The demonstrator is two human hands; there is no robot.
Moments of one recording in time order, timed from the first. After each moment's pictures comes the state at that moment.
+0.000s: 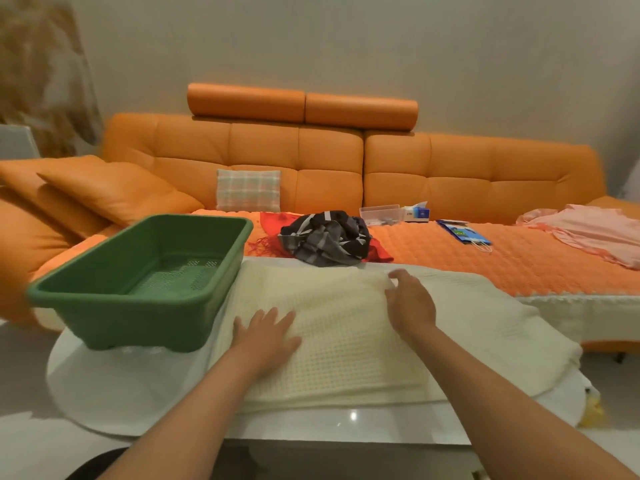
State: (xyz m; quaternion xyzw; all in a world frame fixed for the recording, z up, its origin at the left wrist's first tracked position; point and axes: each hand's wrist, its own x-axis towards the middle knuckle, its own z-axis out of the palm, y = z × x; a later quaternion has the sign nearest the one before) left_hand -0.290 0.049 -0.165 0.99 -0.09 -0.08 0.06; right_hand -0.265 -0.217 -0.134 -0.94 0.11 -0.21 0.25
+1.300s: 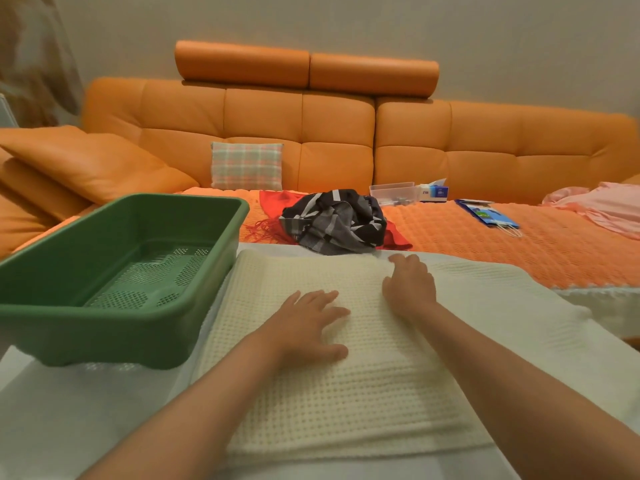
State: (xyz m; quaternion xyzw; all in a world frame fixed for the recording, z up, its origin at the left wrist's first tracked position) left_hand -0.229 0.023 -0.166 0.94 -0.31 -0.04 0.11; right_hand -0.161 -0.207 -0.161 -0.98 0.10 -0.13 0.14
